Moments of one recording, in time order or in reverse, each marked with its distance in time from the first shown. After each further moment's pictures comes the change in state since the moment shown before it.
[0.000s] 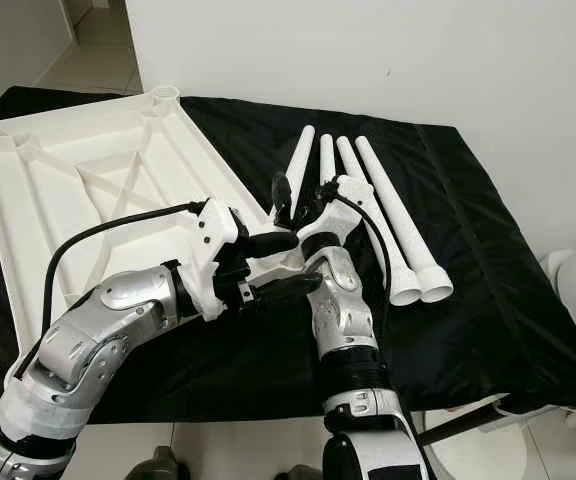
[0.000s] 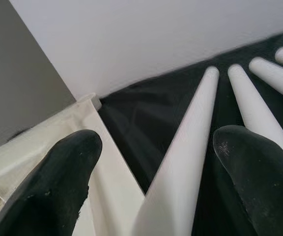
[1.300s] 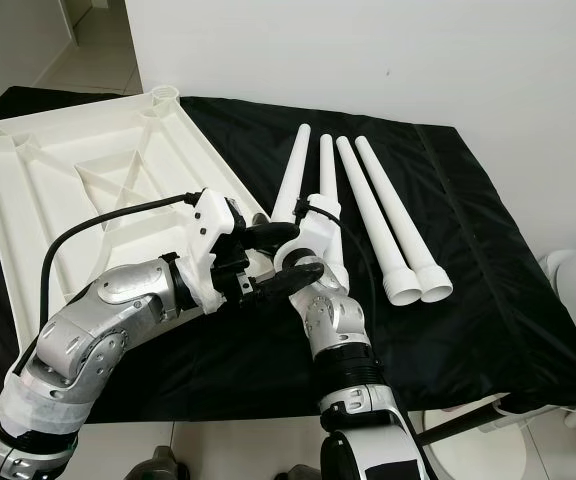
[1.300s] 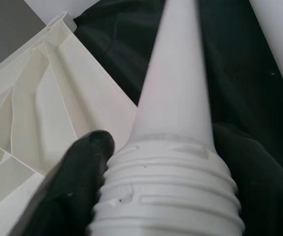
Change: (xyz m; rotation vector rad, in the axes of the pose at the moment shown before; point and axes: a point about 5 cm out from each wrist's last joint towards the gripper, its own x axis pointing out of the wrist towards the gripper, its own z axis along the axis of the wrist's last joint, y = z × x) left arm 0.001 0.002 0.009 0.017 -0.034 0.002; right arm -0.002 0.004 -0.034 0.074 0.309 -0.092
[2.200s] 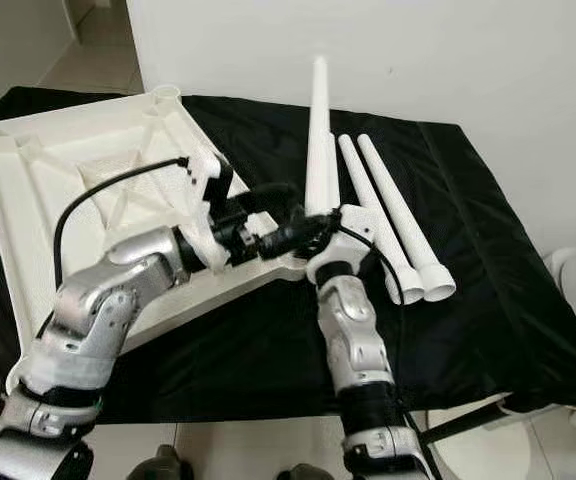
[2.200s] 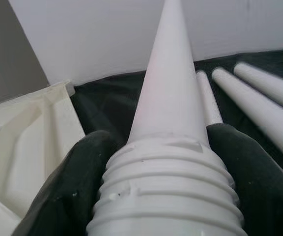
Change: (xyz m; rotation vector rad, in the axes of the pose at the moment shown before) left arm 0.018 0.039 0.018 -0.167 -0.133 0.059; right arm -0.042 -0.034 0.022 -0.287 -0.387 0.053
